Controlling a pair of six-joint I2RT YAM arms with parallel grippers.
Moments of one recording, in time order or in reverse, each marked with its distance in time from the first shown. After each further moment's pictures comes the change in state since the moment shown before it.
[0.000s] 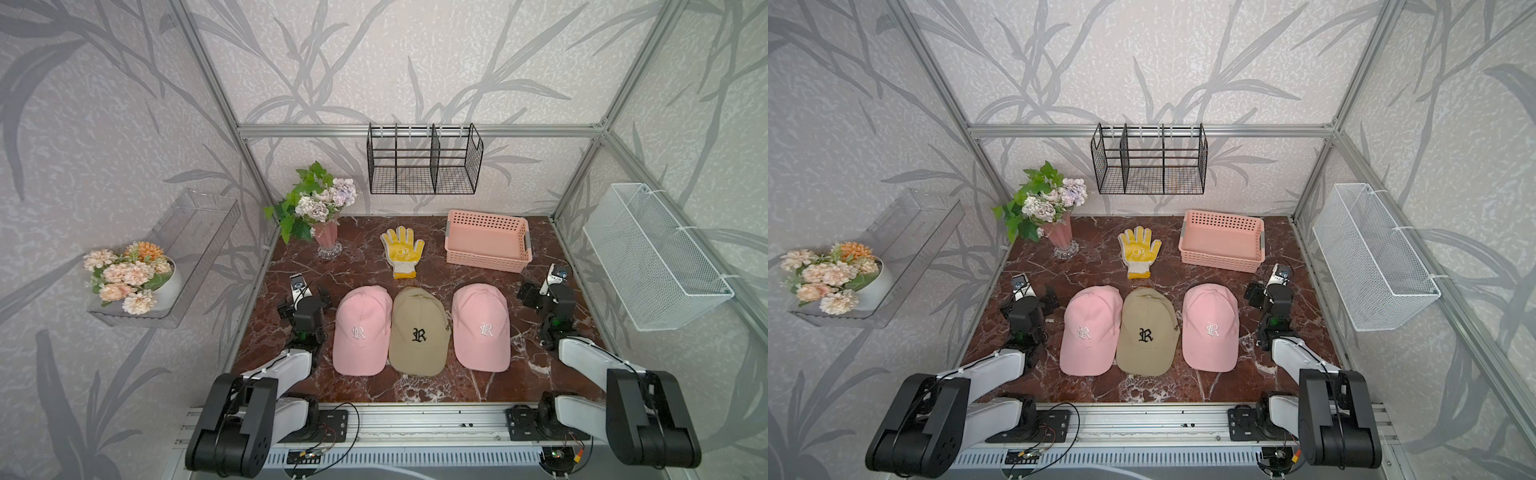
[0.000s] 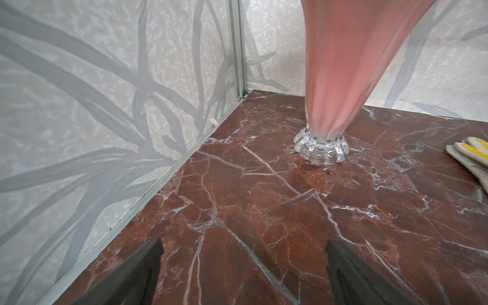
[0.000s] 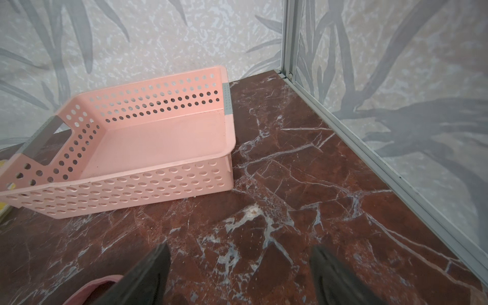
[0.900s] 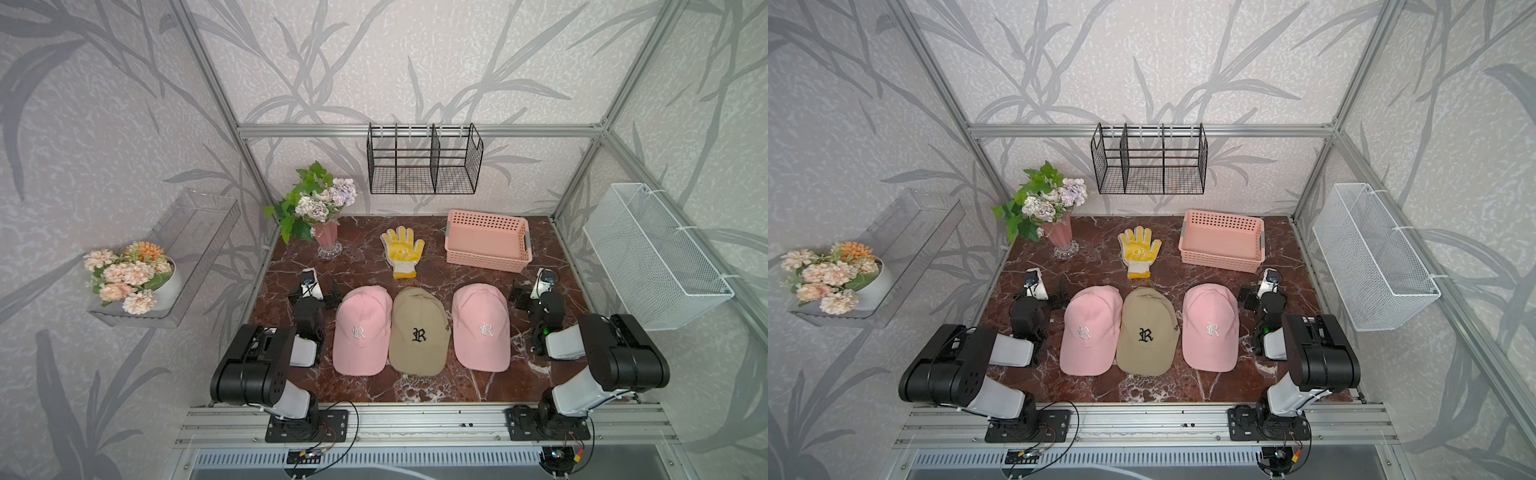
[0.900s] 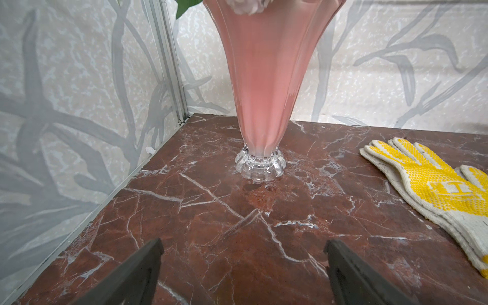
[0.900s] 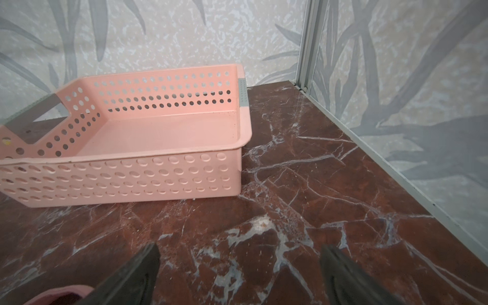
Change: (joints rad) left arm 0.046 0.308 -0.008 0.462 0.288 0.070; right arm 0.010 0.360 -0.078 0.539 -0.006 -0.089
